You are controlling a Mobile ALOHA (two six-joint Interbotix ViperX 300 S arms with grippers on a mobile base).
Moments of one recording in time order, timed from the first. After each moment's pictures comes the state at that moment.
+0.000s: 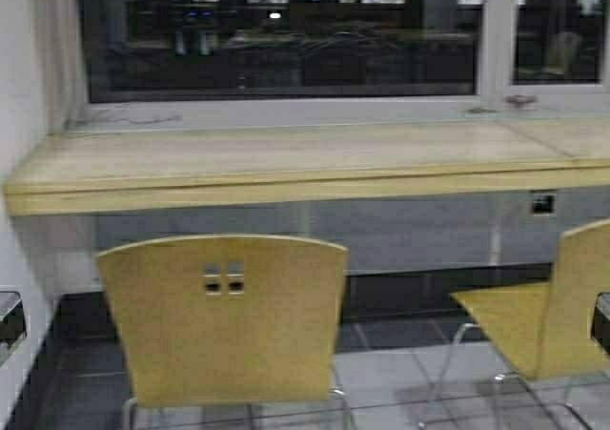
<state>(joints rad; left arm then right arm) -0.01 -0.90 1.21 0.00 -0.26 -0.17 0.01 -0.90 1.16 0.00 -0.09 0.22</state>
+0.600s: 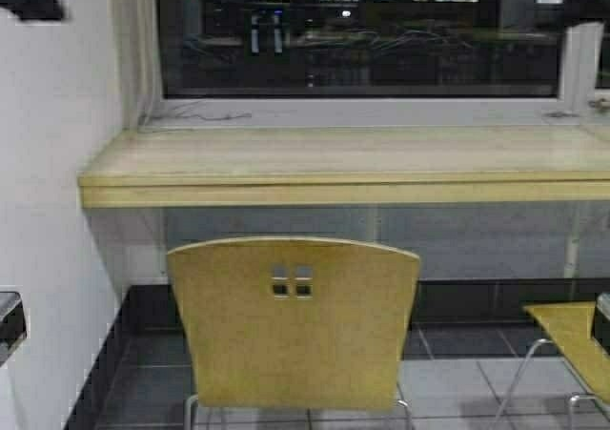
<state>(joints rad) -0.18 -0.44 1.03 0.00 -0.25 -0.57 0.08 -0.44 0.97 0.06 -0.04 0.47</state>
